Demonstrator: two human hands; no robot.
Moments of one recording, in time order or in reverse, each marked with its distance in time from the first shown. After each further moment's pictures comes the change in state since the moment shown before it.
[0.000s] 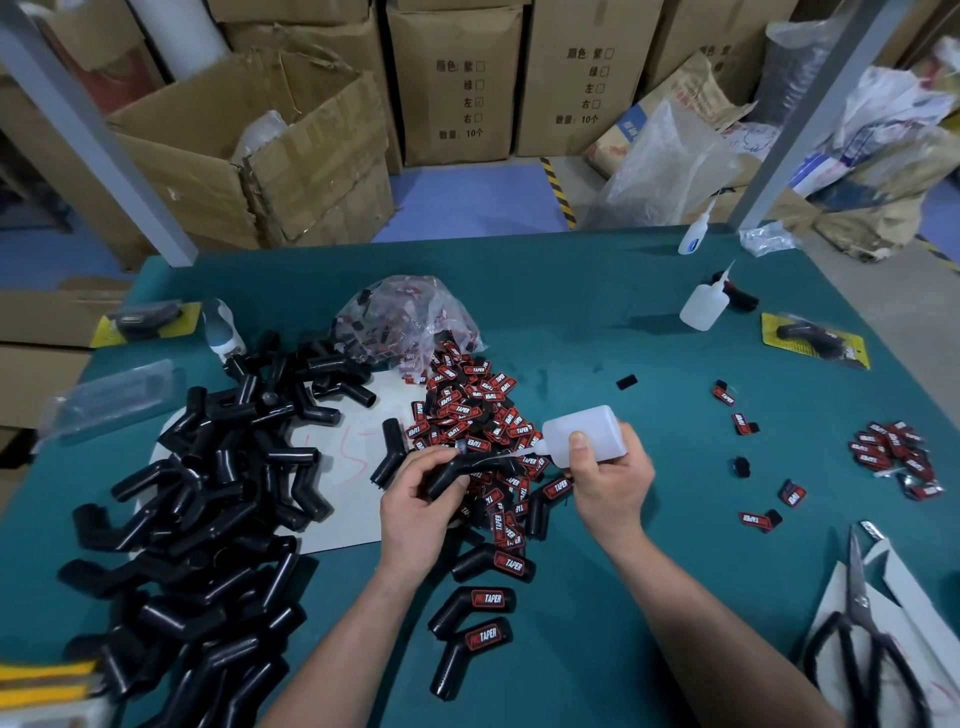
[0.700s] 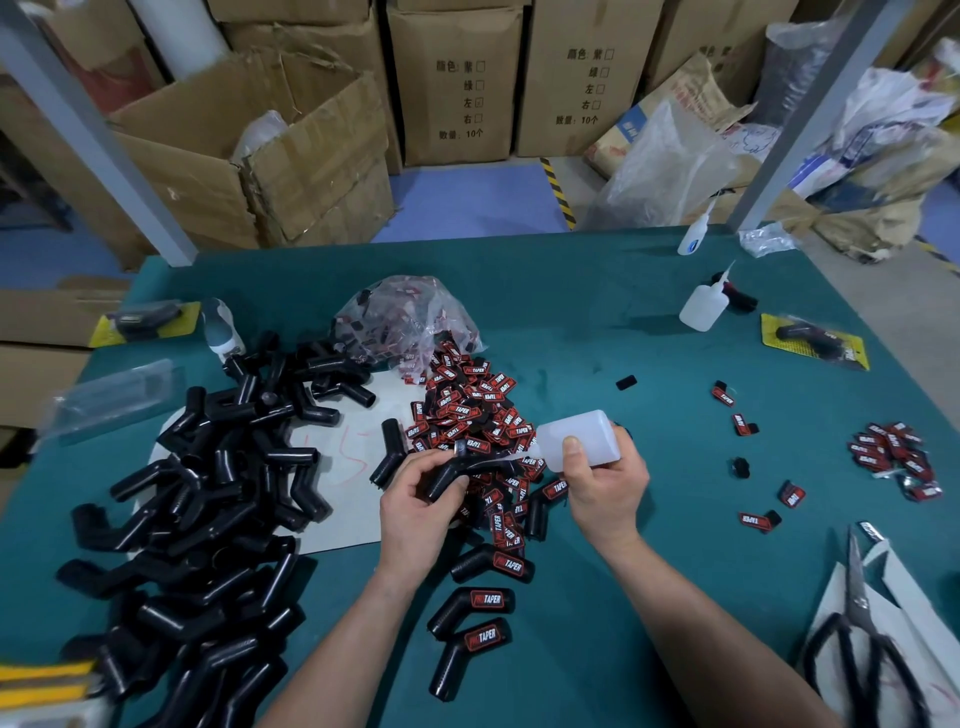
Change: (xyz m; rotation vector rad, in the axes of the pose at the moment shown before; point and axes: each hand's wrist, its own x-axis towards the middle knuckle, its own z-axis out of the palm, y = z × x) left_hand -0.003 0.009 0.001 0.026 0.017 -0.097; right_hand -0.005 0.004 0.001 -0.018 -0.013 -0.050
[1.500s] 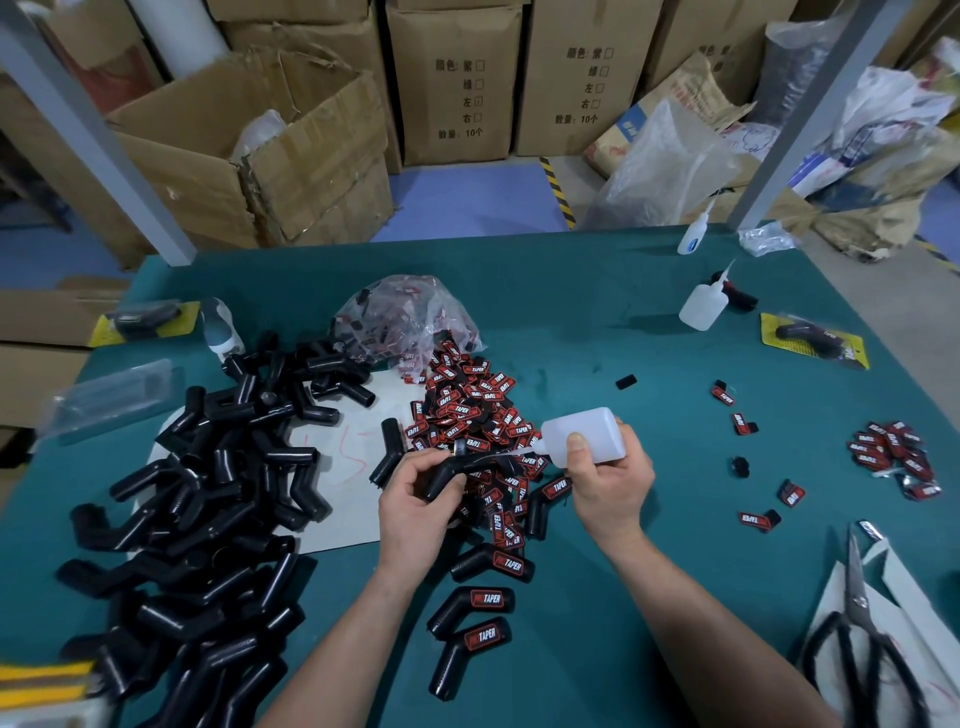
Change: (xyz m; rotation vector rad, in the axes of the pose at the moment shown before) left_hand 0.000 -0.004 -0.001 -0.038 0.015 -0.001; right_hand 0.004 0.003 -0.002 0.010 -0.001 -0.017
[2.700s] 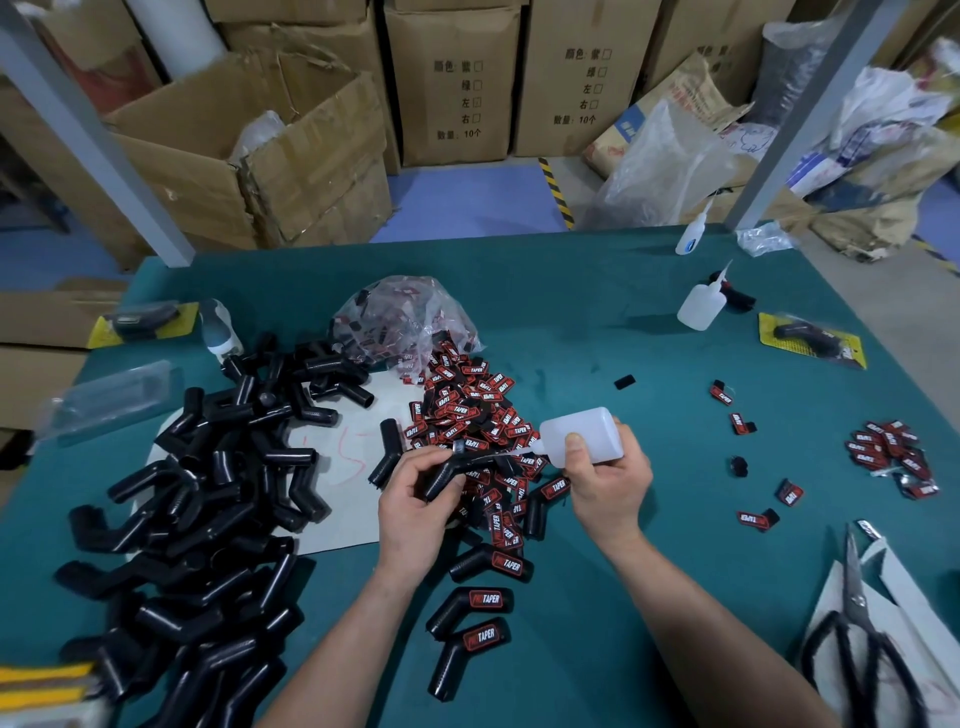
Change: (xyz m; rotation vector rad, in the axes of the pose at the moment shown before) left_hand 0.004 -0.006 0.000 0.043 -0.021 0.097; right_hand 0.000 -0.003 0.000 0.002 -0.002 0.000
